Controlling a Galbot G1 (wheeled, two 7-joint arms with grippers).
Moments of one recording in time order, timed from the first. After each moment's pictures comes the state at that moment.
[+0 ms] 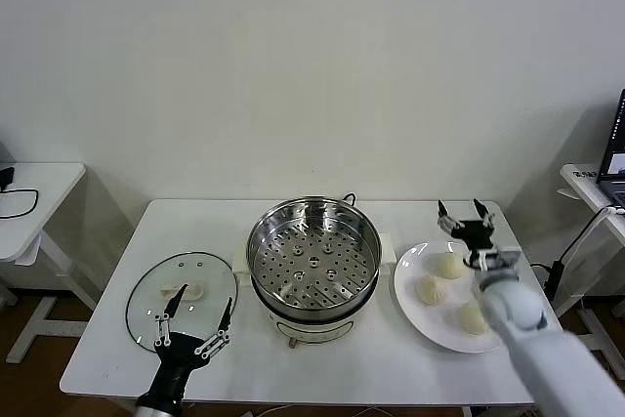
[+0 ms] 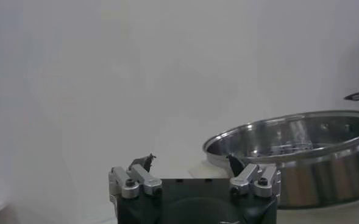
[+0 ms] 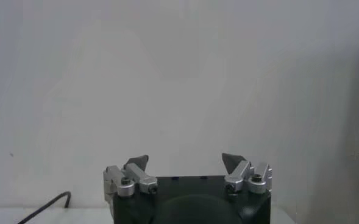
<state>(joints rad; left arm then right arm) 1.78 -1.32 -0.53 -2.13 0.05 -0.23 0.00 -0.70 0.79 0.07 1.33 0.66 -0.03 -0.09</state>
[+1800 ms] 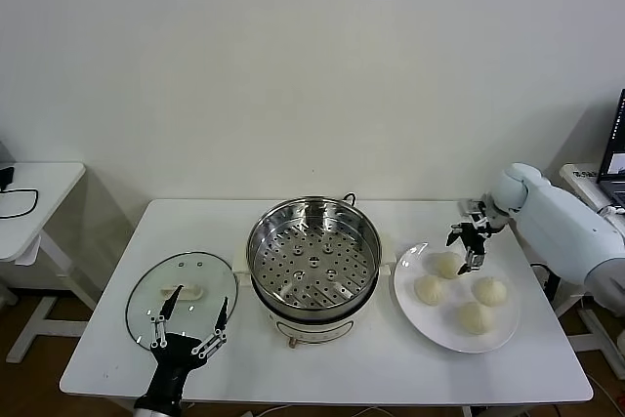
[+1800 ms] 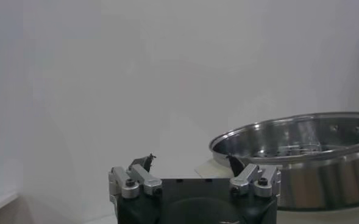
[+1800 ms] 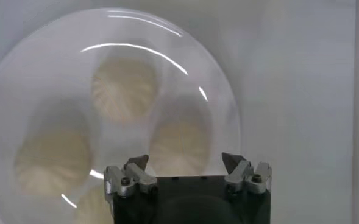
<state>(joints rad) 1.80 -1.34 -0.53 -2.15 0.05 -0.22 -0.03 0.02 0.91 -0.66 0.72 -0.20 0.09 -1.22</state>
